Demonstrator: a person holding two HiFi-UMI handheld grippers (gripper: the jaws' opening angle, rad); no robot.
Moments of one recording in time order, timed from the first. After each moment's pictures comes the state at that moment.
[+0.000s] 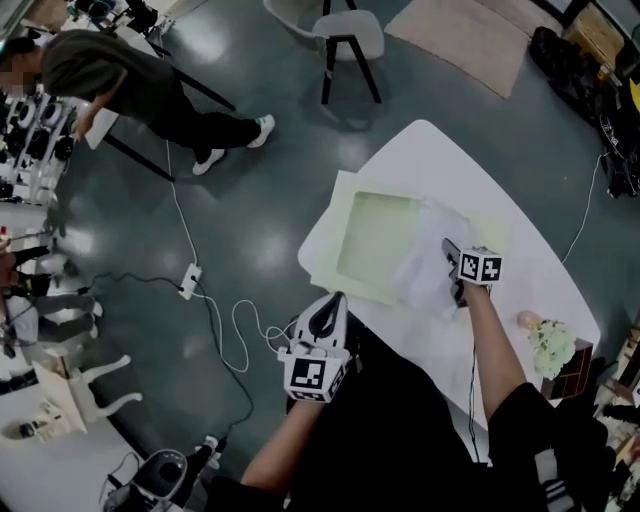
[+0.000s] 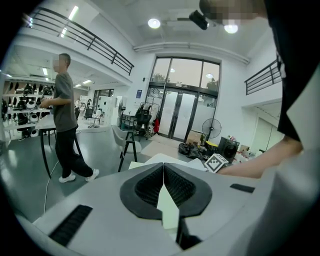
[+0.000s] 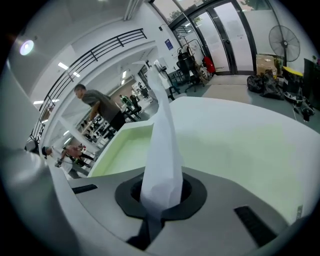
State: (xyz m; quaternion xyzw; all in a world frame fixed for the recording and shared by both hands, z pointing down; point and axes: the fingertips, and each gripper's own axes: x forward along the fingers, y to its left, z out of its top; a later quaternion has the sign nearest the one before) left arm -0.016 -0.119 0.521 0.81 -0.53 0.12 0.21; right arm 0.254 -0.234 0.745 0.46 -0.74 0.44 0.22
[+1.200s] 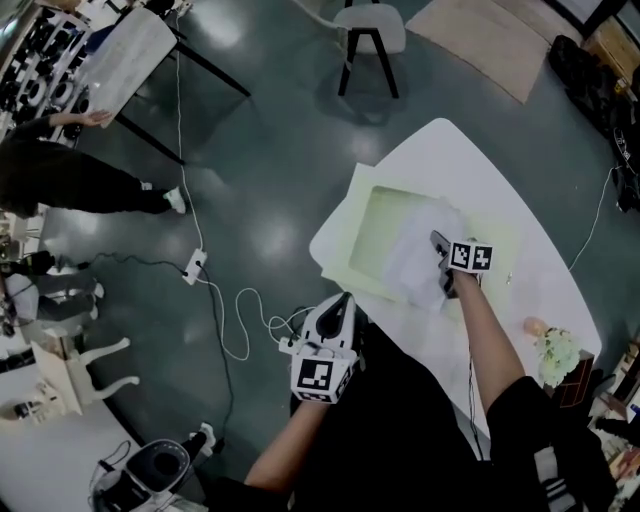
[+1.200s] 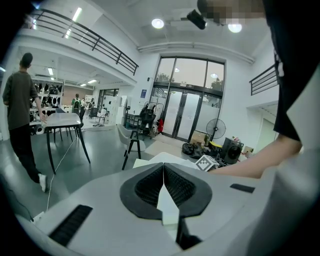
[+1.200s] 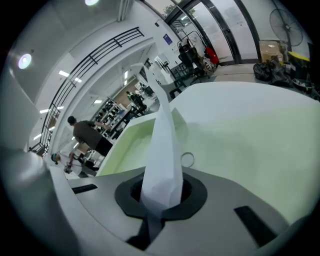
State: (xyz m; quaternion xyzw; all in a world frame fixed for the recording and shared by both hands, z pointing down) left arm -0.029 -0.107 0.528 0.79 -0.55 0.11 0.22; right arm 0.184 -0.252 0.768 0.42 -0.74 0.48 0.20
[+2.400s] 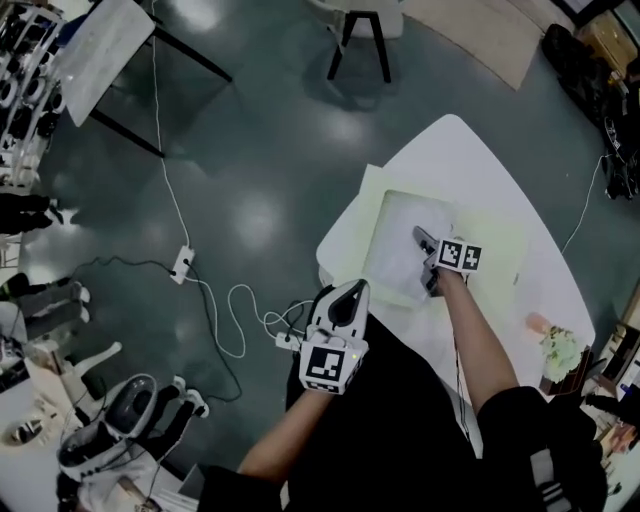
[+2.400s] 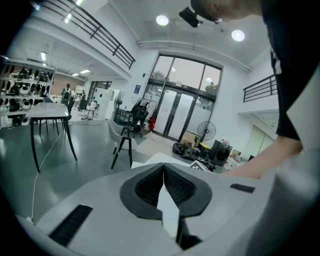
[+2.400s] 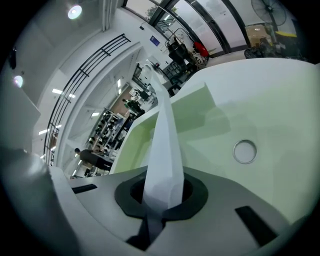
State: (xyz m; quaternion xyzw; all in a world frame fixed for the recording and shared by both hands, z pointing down) left arm -0.056 -0.168 0.548 0.83 -0.49 0.09 0.26; right arm 0.100 -0.269 0.782 0.42 -0.72 0.54 0.15
